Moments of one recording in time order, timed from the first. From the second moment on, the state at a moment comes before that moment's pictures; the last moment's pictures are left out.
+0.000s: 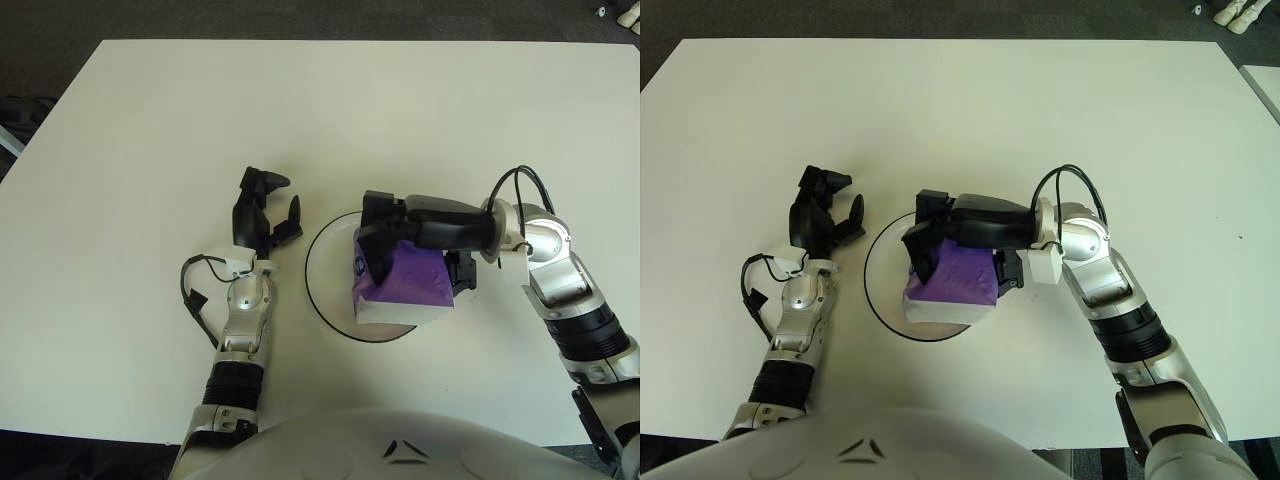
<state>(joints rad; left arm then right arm) -0.03 -0.11 -0.02 0.16 0.02 -0.21 0.17 -0.33 -0.54 0.25 -0.23 0.05 -0.50 0.88</state>
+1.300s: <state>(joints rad) -0.20 -0.11 0.04 0.36 0.02 -0.35 0.15 -0.29 -0.48 0.26 -0.16 0.03 -0.52 0.74</state>
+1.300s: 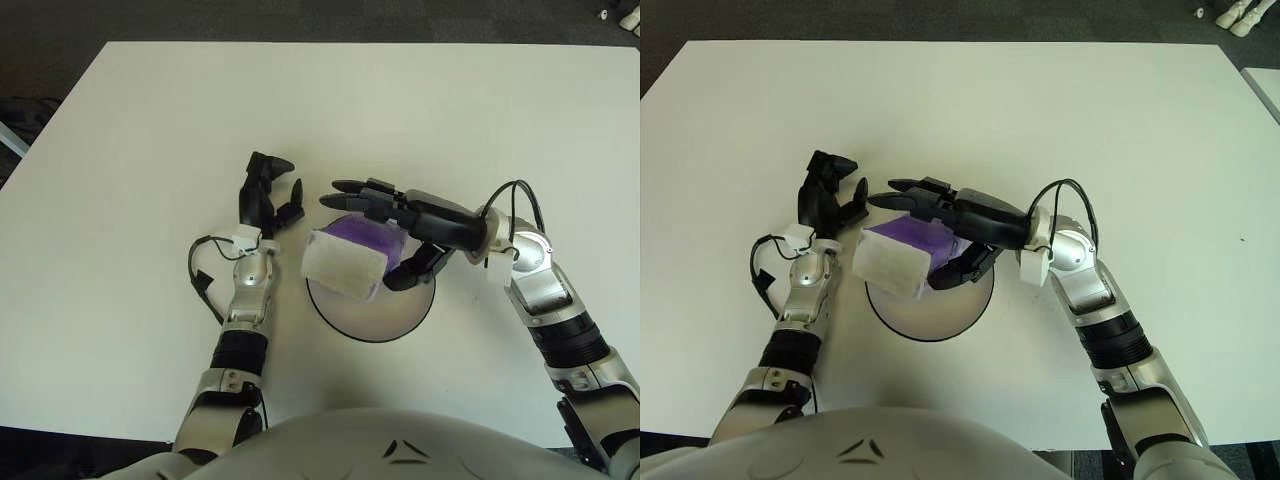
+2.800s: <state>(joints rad) -0.20 -0.12 0.05 0.35 0.02 -0.35 0.12 -0.23 -0.48 0.17 -0.32 0.20 -0.15 0.71</state>
